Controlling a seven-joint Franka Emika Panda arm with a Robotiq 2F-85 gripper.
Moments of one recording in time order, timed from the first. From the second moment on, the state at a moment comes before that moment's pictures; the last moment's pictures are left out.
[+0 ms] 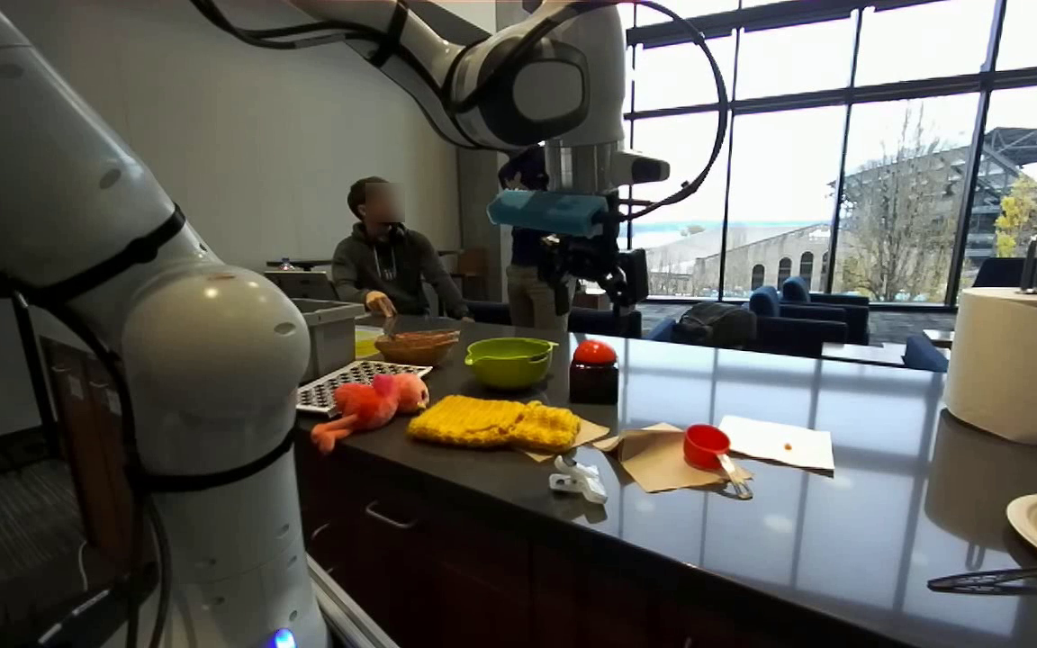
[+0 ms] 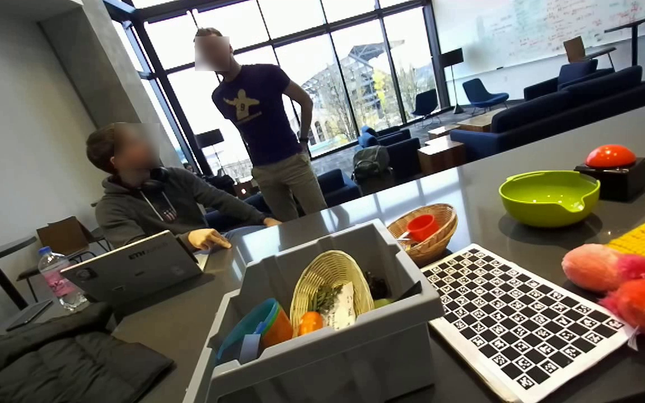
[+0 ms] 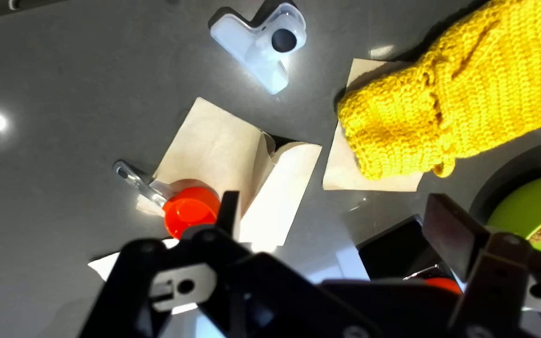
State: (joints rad) arm -0.09 -0.61 -0.28 -2.63 0.02 2.24 -0.28
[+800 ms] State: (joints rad) arm 0.01 -0.66 -0.21 -2.79 0.03 2.47 -0.41
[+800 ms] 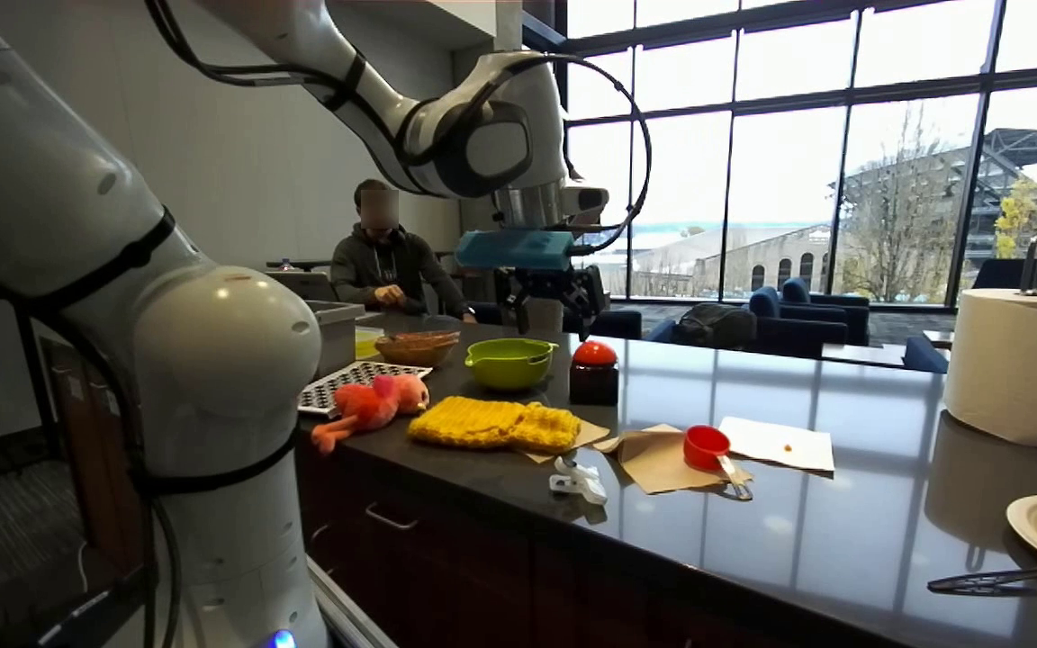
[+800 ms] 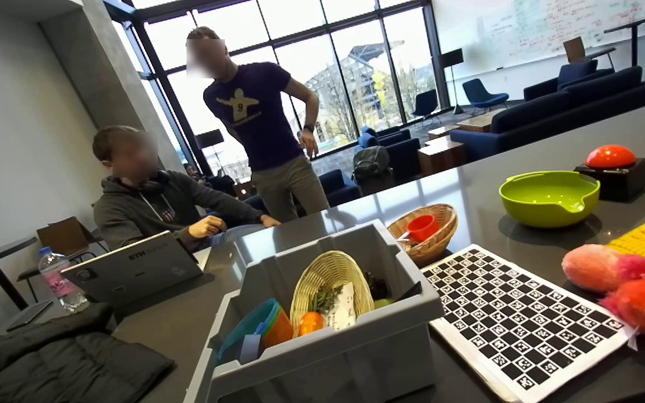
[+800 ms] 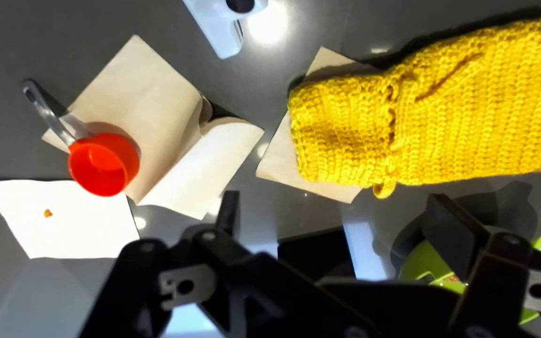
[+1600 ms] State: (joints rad) arm 0.09 -0.60 -0.21 -2.79 0.06 2.53 -0.41
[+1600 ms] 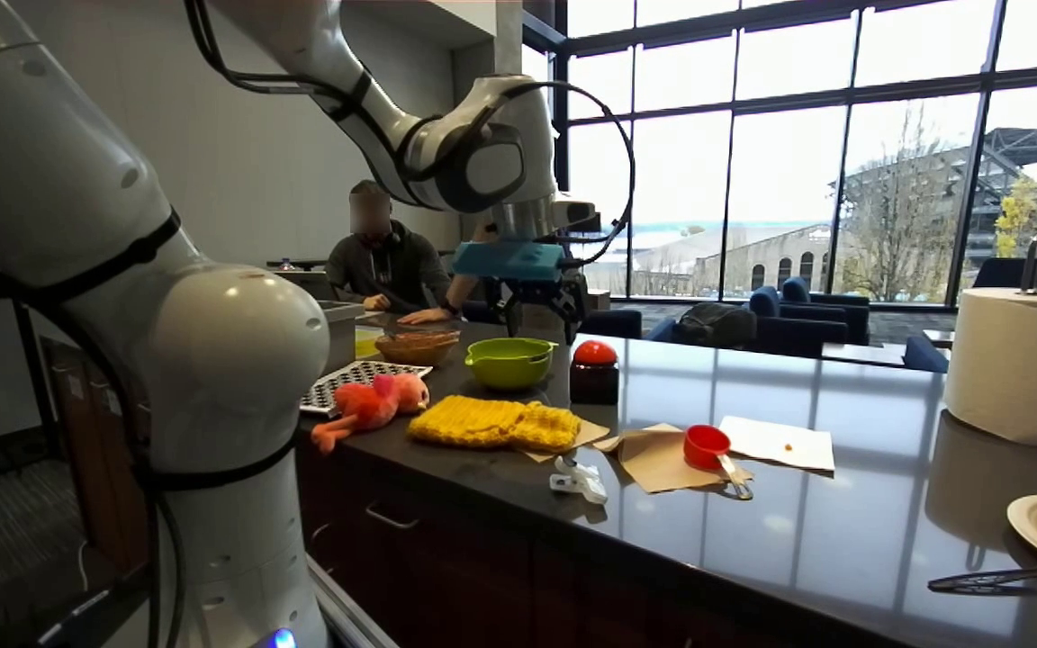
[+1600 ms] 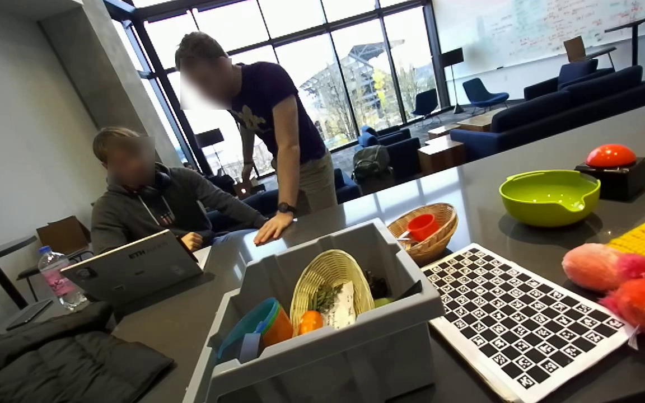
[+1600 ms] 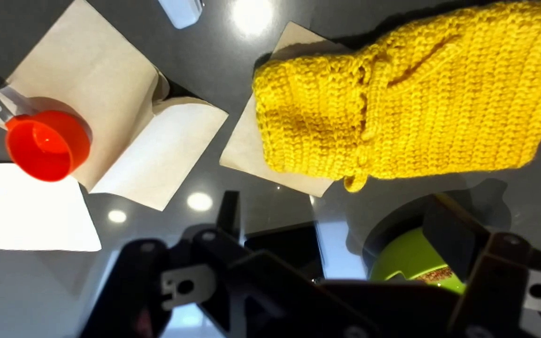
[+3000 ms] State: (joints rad) arm 0.13 -0.38 -0.13 -2.72 0.00 2.52 -0.45
